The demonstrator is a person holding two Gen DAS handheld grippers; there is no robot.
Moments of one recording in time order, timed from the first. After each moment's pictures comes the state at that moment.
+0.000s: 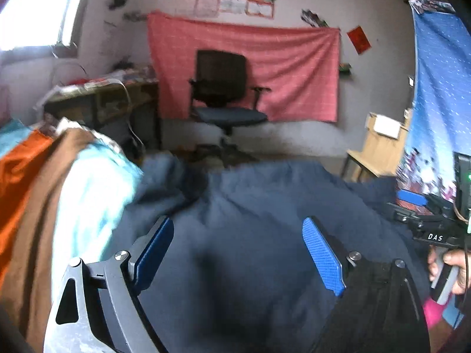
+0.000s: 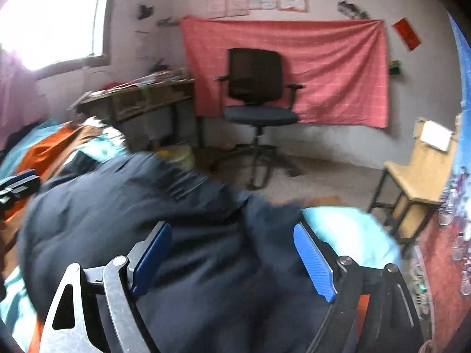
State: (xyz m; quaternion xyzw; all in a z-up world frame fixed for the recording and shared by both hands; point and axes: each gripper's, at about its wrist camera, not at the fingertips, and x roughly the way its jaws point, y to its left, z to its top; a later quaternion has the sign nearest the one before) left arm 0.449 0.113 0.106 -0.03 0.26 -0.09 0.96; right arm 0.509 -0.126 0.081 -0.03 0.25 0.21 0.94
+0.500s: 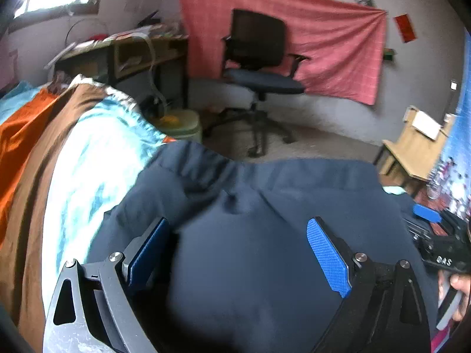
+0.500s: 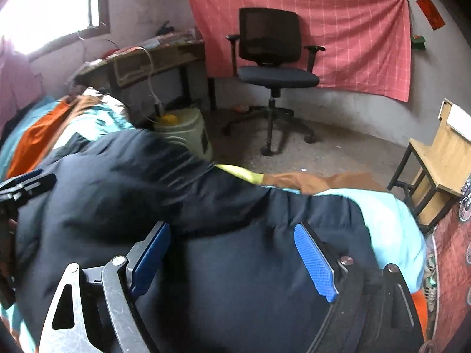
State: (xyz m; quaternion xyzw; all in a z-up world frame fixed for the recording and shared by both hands) left arm 0.558 0.125 0.088 -0.07 0.35 0.02 0.93; right arm 0.599 -0.092 0.059 -0.05 0.34 0.21 0.91
